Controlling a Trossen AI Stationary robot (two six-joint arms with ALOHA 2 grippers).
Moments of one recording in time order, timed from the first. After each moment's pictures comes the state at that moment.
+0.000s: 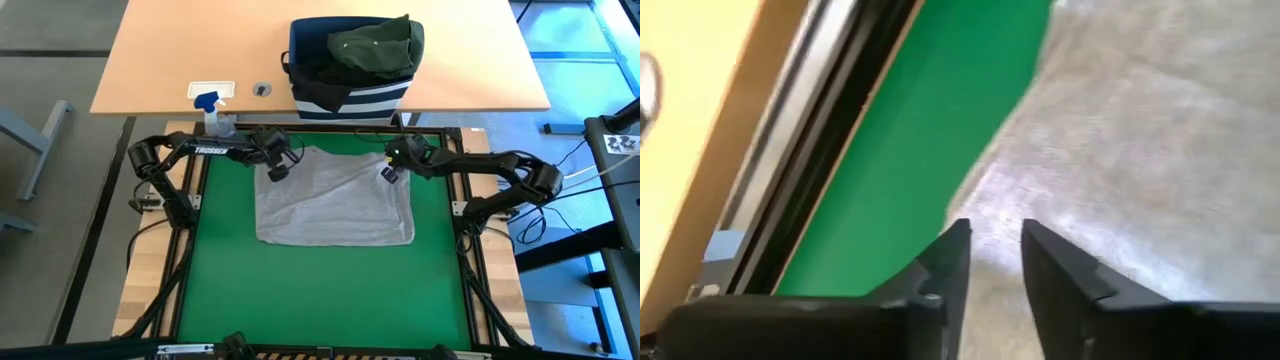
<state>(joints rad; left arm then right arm) 0.57 1.66 0.90 -0.32 -0.37 0.17 -0.59 1.41 0.64 -0.21 0.41 -0.09</state>
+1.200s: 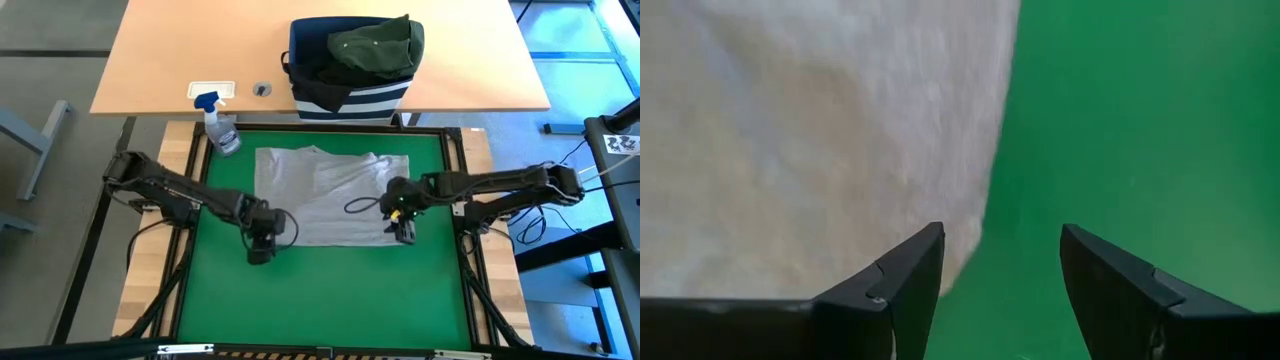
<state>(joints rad) -0.18 1.47 0.89 -0.72 0.02 -0.36 -0.02 1.20 0.77 -0.65 -0.25 0.08</state>
